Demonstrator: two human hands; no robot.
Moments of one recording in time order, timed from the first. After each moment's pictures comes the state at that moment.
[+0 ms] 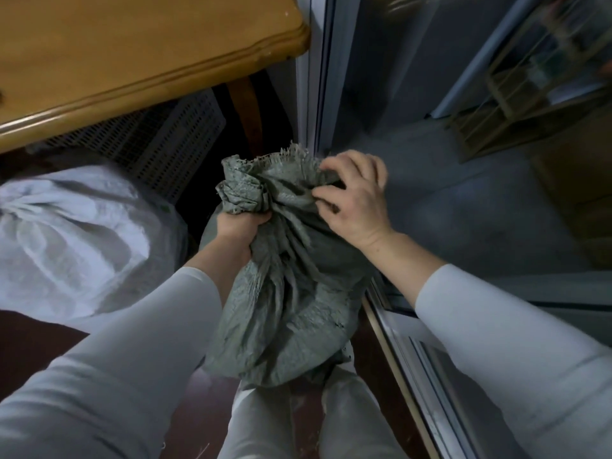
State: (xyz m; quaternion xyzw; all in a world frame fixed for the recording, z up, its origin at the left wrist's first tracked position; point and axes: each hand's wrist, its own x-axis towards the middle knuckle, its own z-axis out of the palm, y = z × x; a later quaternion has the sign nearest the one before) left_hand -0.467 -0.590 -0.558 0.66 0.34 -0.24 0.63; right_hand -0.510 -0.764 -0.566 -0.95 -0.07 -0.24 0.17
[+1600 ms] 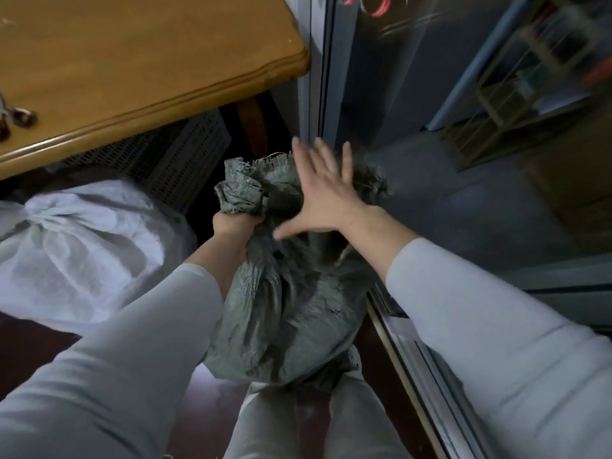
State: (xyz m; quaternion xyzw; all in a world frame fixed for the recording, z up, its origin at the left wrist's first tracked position) left_hand -0.472 -0.575 -0.524 0.68 0.34 -0.20 0.62; right_hand -0.491 -0.717 -0.505 -0.99 0.00 0.12 0.12
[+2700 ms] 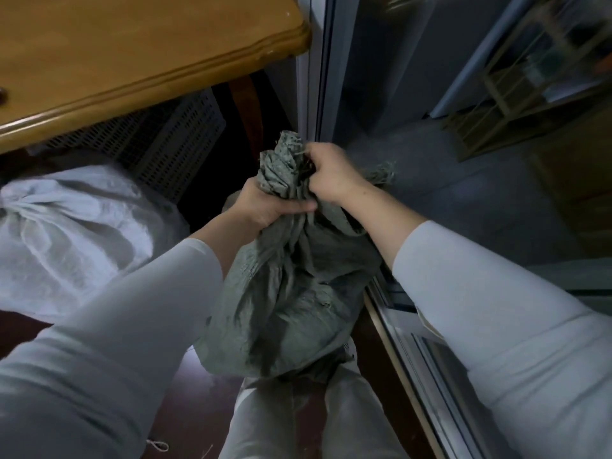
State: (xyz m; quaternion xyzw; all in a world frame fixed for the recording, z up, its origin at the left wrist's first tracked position) left_hand -0.462 -0.599 -0.532 0.74 0.06 -0.33 0.58; right_hand -0.463 -0.733 -0.536 -0.90 0.08 0.11 0.42
